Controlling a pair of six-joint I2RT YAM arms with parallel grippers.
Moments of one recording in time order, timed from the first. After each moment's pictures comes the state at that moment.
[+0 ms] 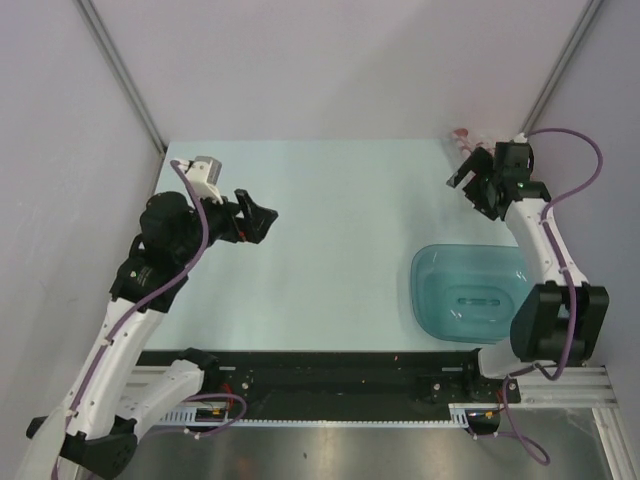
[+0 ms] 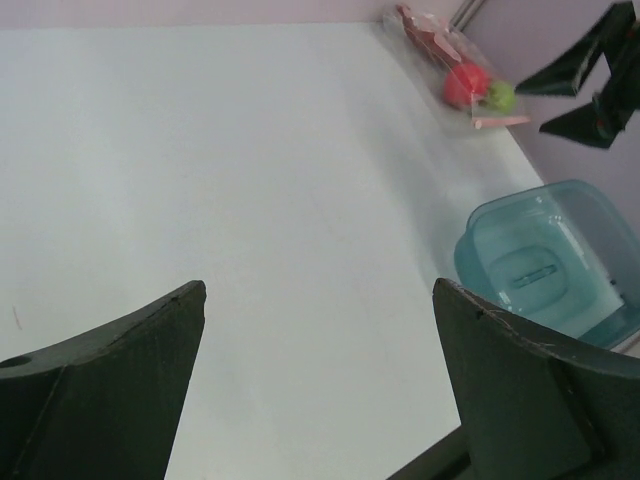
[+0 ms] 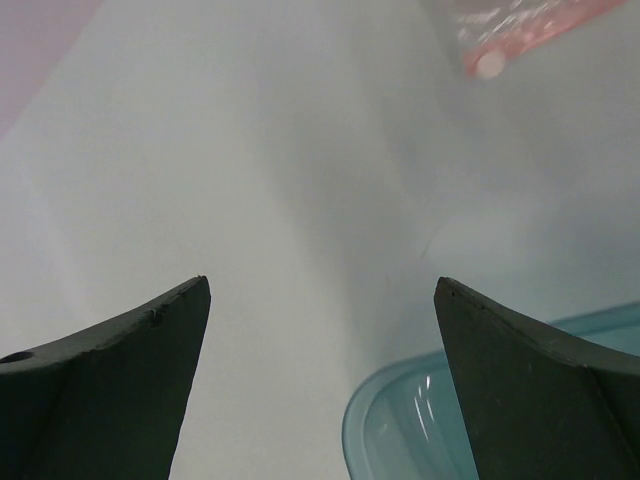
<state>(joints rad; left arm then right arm) -0.35 0.86 1.11 -0.49 0.20 -0.35 -0.02 1.42 1.27 -0.57 -0.04 0.61</state>
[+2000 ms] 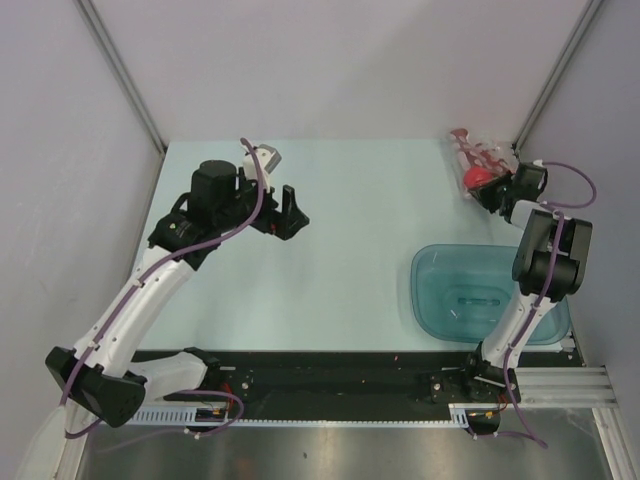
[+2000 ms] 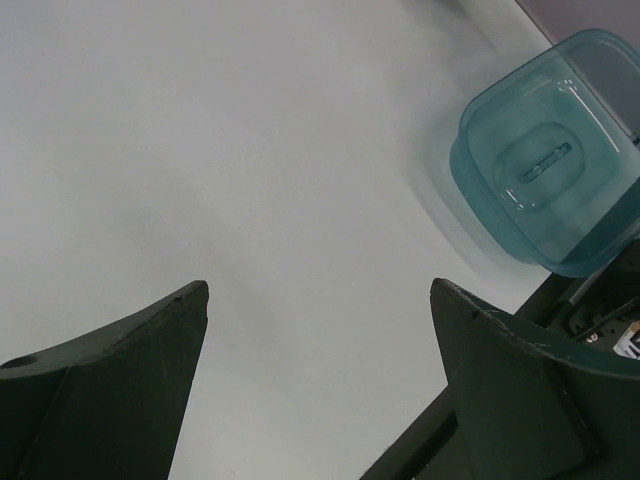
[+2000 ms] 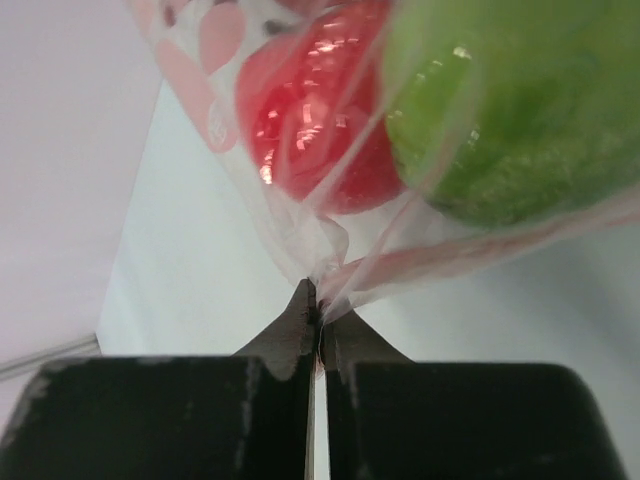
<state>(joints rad) -0.48 1.16 1.28 -0.58 0.29 -0.12 -0.31 1.98 1.23 0.14 -0.34 0.84</state>
